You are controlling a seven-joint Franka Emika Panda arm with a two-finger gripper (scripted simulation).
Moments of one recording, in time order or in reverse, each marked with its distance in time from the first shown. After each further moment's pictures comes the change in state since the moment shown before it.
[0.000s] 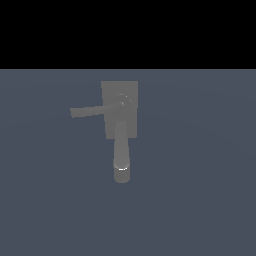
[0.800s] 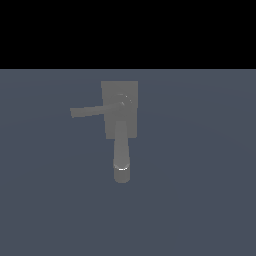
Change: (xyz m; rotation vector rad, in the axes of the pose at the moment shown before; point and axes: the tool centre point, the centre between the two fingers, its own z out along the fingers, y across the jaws) arm 0.009 0.015 -0.049 -0.442 0.163 0.064
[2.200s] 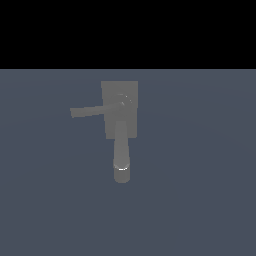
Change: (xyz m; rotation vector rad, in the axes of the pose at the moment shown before) arm 0.060 -0.050 -0.155 -1.109 0.488 -0.066
